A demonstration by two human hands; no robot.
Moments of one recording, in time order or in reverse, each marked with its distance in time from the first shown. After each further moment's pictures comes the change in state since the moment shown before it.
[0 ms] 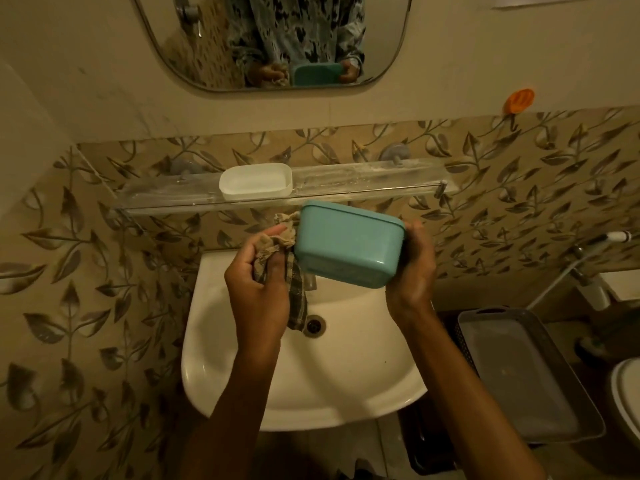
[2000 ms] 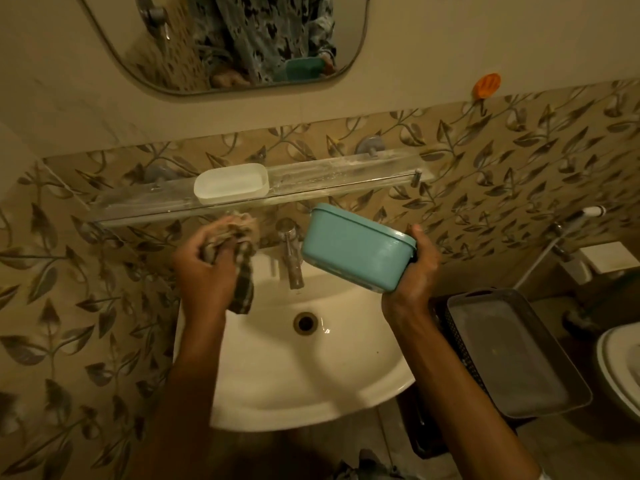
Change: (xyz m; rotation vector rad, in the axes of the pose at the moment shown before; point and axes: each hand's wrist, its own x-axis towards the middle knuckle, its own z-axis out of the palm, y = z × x) left_hand 0.049 -0.016 -0.017 0.239 0.059 -0.019; right_hand -0.007 0.000 -0.018 0.191 0.337 0.117
